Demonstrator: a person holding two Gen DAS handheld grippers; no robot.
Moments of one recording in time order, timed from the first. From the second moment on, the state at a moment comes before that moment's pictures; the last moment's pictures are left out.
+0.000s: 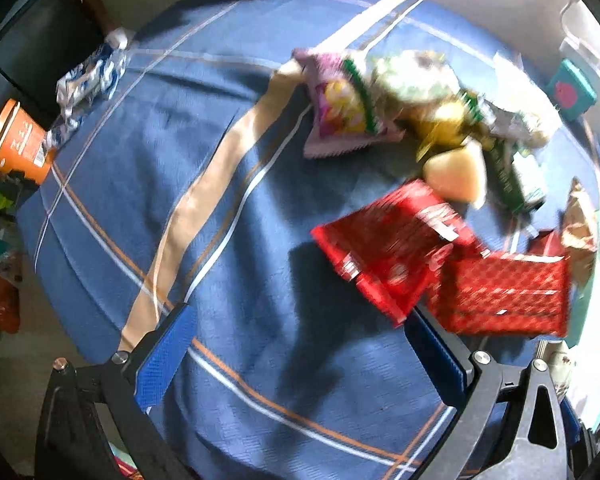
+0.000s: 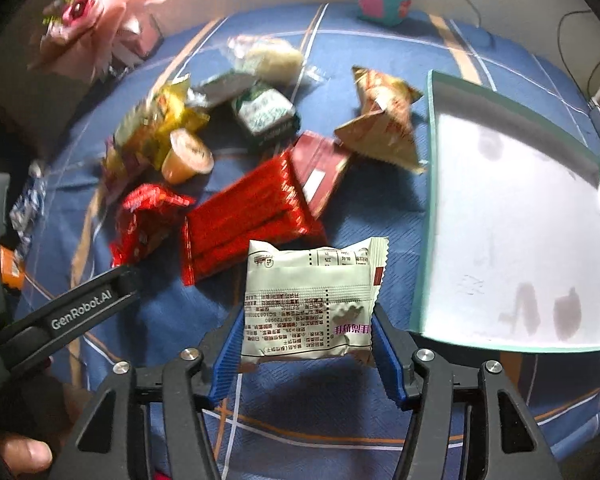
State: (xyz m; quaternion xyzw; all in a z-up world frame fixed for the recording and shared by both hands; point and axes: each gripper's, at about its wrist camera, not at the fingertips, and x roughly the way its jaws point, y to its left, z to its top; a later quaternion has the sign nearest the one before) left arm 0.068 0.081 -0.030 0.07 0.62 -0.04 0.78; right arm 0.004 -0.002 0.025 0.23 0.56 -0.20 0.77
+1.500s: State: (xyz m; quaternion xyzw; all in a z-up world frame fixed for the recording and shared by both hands) left arm 0.104 0.064 -0.005 0.07 0.59 -0.15 0.79; right arm -0.042 -0.058 0.064 0.29 0.54 -0.24 0.75
